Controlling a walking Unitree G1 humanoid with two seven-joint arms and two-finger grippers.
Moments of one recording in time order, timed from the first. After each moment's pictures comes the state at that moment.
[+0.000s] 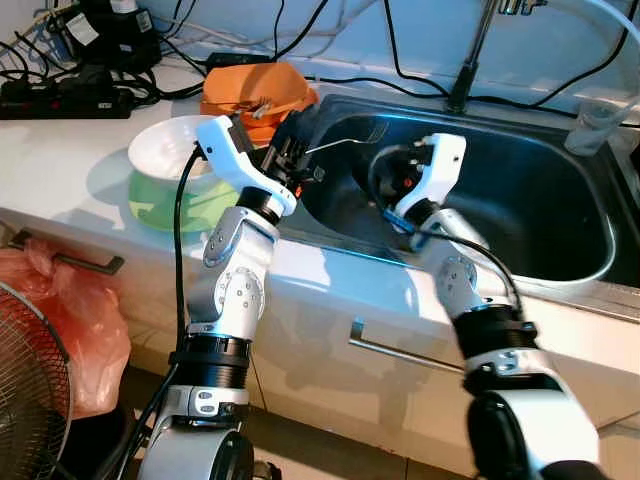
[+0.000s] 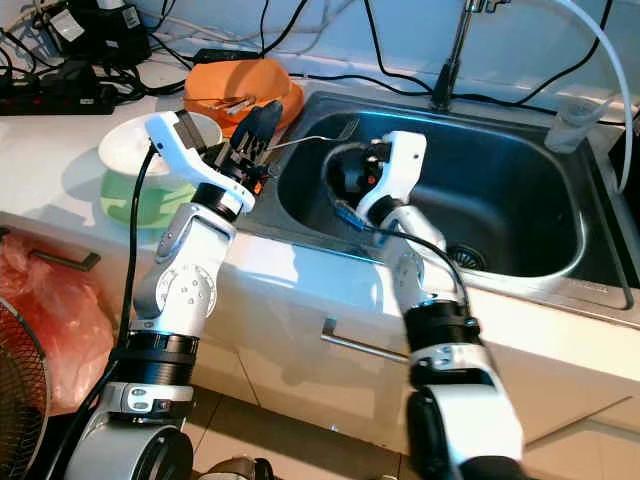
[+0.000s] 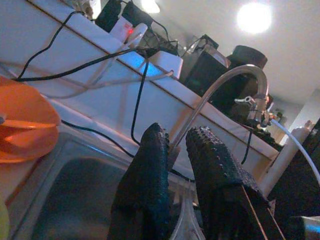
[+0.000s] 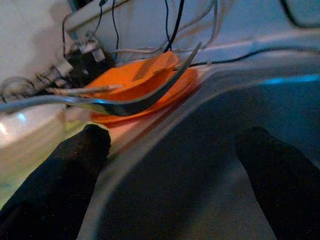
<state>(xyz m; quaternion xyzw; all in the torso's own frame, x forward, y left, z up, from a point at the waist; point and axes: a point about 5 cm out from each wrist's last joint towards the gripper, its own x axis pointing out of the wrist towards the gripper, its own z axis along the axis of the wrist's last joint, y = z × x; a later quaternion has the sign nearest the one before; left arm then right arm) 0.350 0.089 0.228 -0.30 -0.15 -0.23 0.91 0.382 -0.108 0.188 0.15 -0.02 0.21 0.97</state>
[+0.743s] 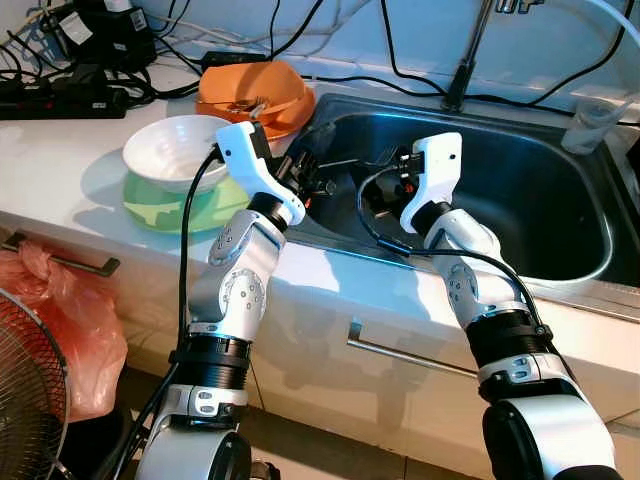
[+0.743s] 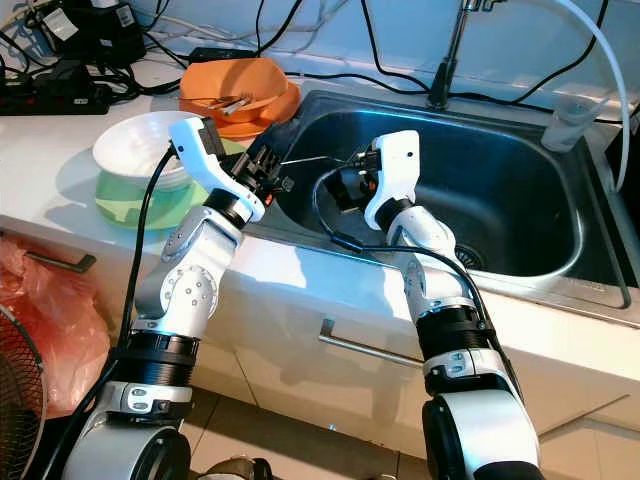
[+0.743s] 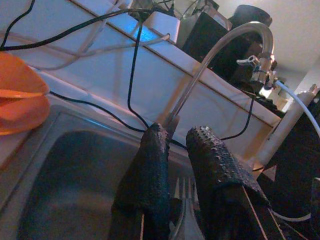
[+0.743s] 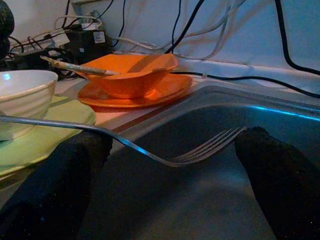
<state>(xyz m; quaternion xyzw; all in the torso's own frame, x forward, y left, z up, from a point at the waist) 0.349 0.076 0.218 -0.27 -0.10 -0.26 0.92 0.377 -0.110 0.188 0.03 -0.05 0.24 0.97</state>
